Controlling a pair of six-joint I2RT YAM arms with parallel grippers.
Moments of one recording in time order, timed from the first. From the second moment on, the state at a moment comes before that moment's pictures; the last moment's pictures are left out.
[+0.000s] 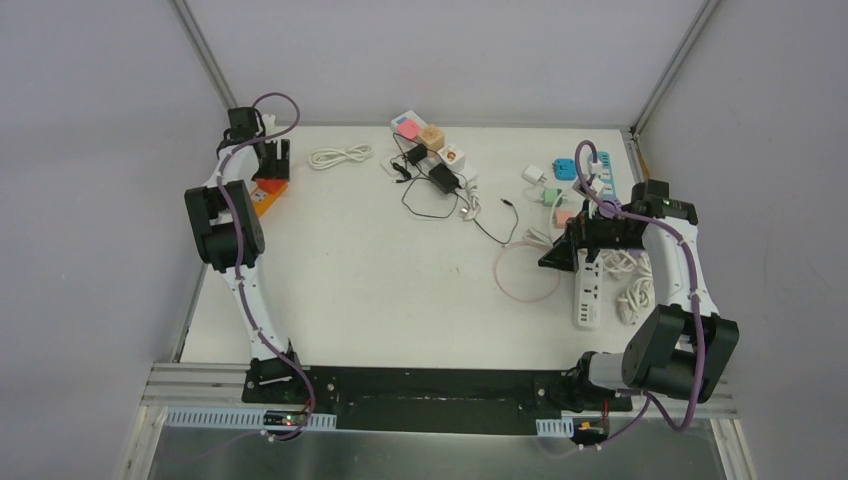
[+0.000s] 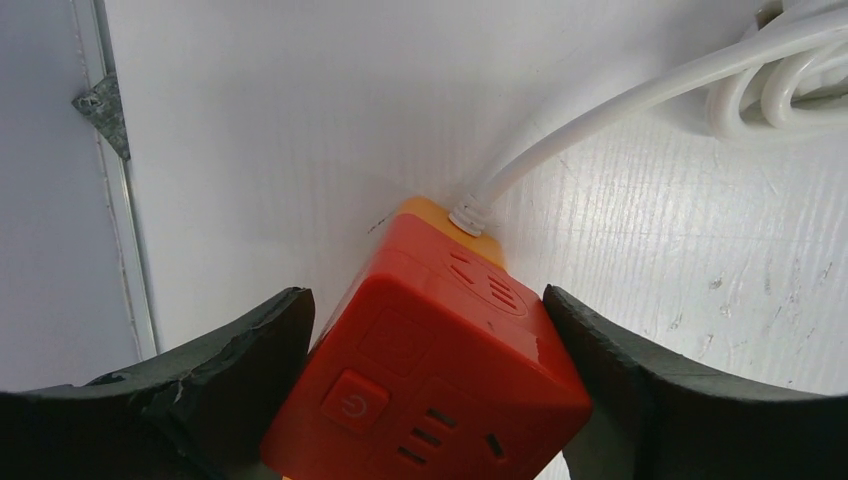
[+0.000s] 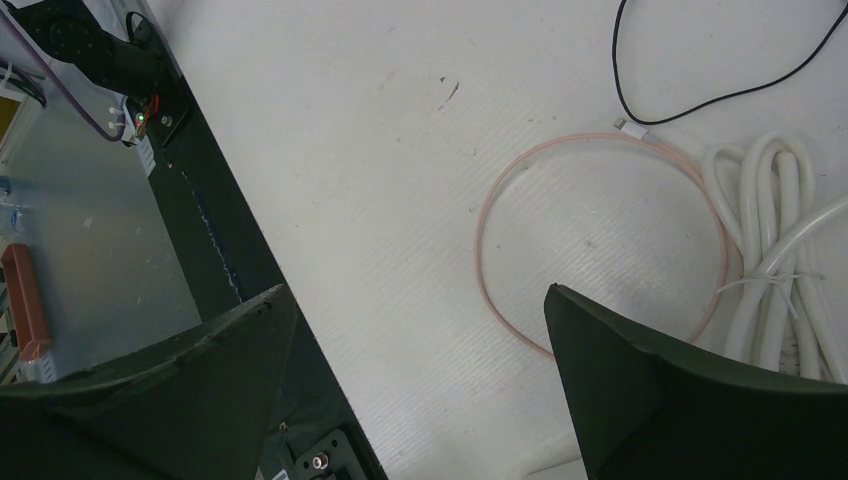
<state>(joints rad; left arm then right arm) 0.23 2.19 1.76 -0.38 0.10 0.41 -0.22 1.34 1.11 -1.20 -1.05 -0.85</state>
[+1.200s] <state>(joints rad) -0.59 1.42 0.92 -0.15 -0.04 -0.30 -0.01 1.31 1.11 -1.07 -1.03 -0.66</state>
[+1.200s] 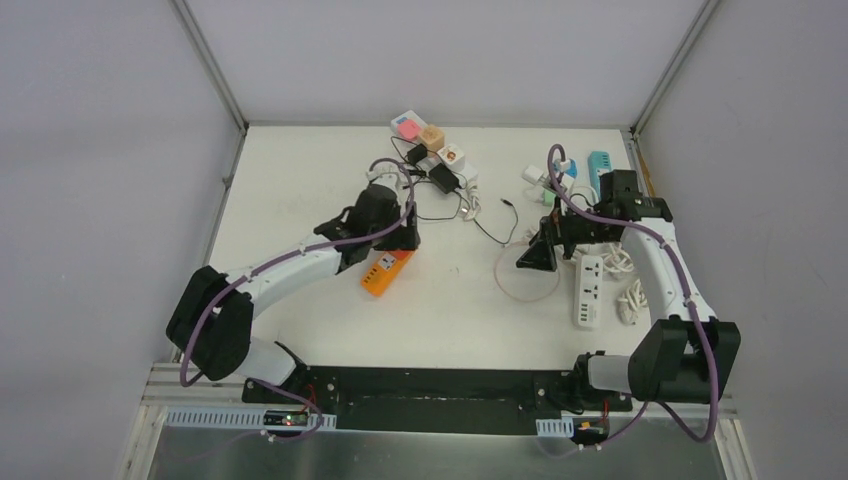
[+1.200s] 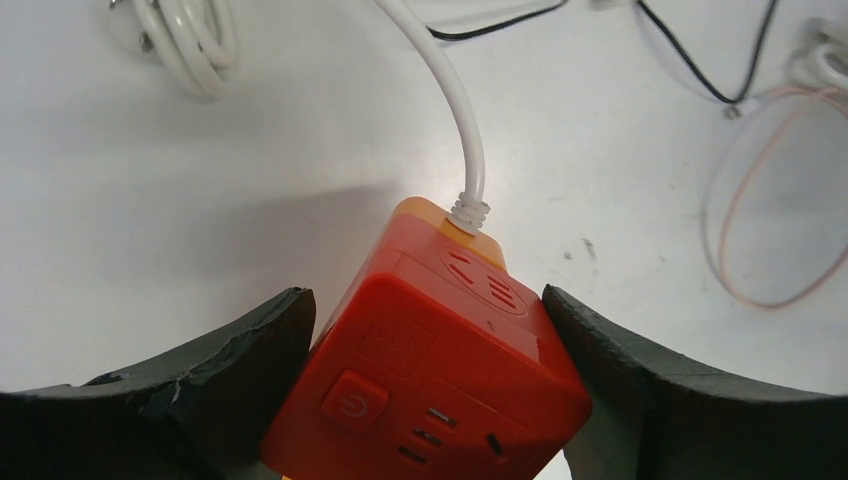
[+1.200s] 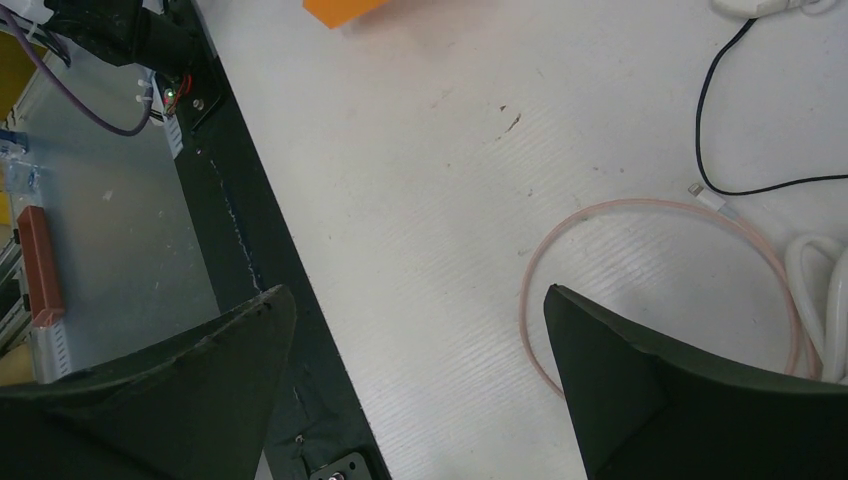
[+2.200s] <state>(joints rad) -1.13 1.82 1.14 -0.09 -0.68 -0.74 0.04 1.26 1.10 -1.02 -1.02 -0.65</state>
